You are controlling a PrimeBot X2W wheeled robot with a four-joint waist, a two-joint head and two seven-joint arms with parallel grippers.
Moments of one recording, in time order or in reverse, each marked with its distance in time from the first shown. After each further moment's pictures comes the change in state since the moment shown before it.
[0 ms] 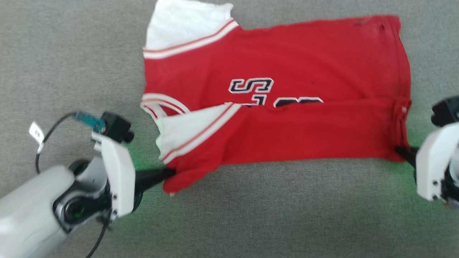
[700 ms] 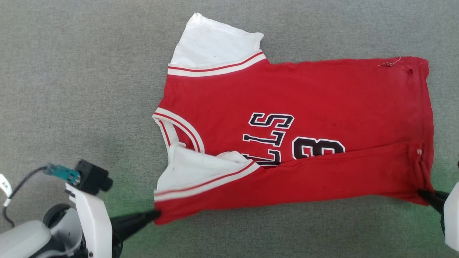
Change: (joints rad) left arm 0.216 0.265 -0.014 -0.373 0.009 0.059 -0.161; right arm 0.323 -0.039 -0.156 -0.275 0.049 0.000 0.099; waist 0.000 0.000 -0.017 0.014
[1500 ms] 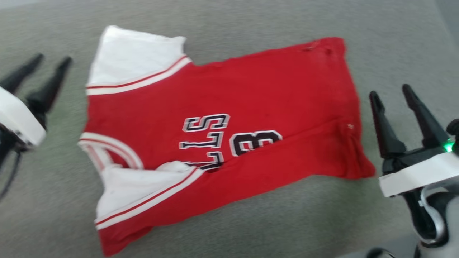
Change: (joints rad) left arm -0.251 -0.058 0.251 0.359 0.143 0.059 -0.329; right arm -0.205 0.289 0.126 0.091 -0.257 0.000 -0.924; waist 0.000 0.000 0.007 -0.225
